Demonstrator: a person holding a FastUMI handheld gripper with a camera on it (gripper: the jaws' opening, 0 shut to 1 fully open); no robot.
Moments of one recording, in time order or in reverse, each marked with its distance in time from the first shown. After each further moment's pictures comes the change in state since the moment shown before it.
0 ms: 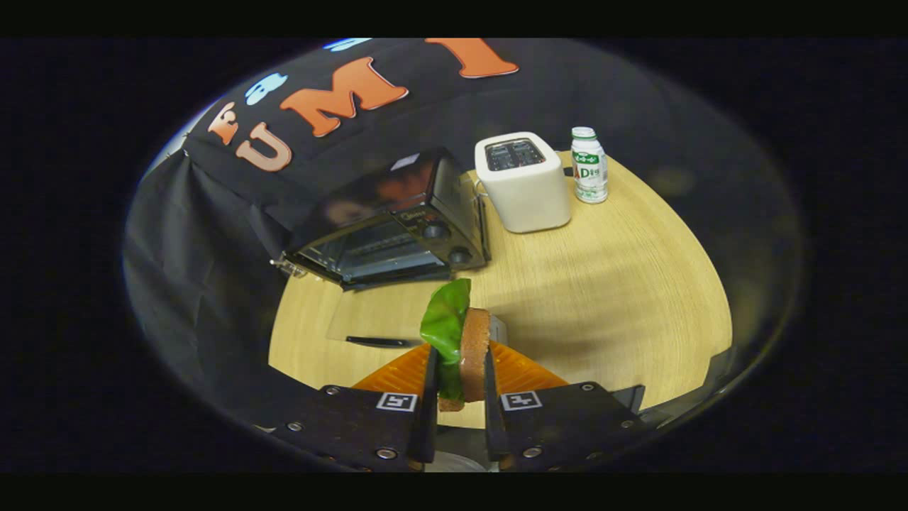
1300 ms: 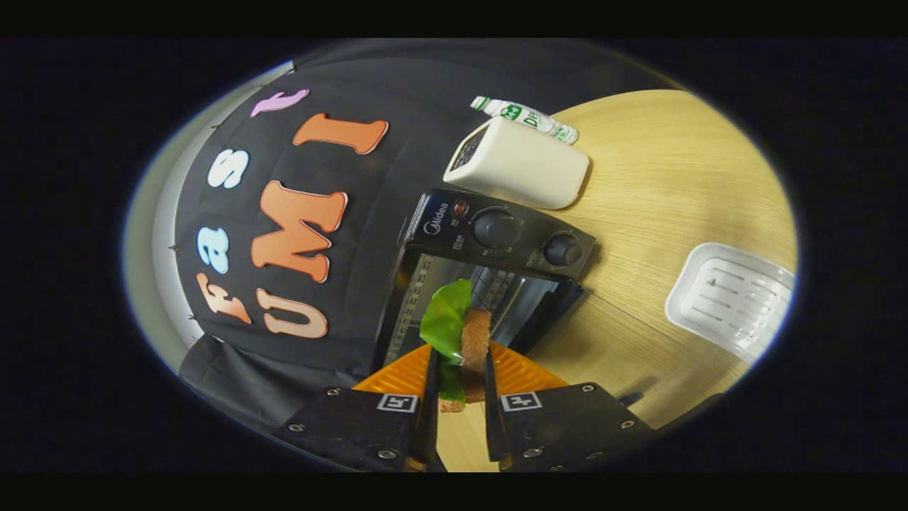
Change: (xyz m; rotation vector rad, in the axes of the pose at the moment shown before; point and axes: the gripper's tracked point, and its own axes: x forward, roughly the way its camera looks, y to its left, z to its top) arm 0.154 0.124 0.045 0.815 -0.519 0.276
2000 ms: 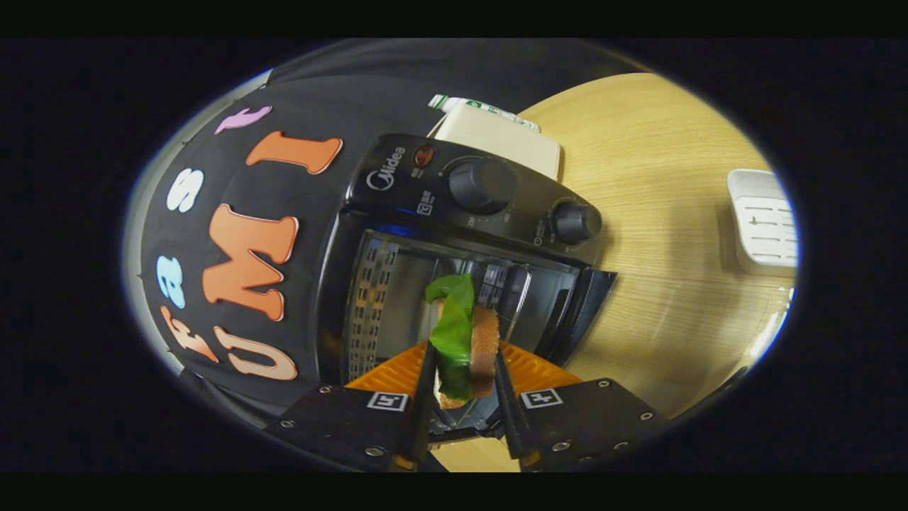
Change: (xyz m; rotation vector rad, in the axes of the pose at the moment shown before) arm 0.087 -0.017 -0.019 0.106 -0.162 -0.196
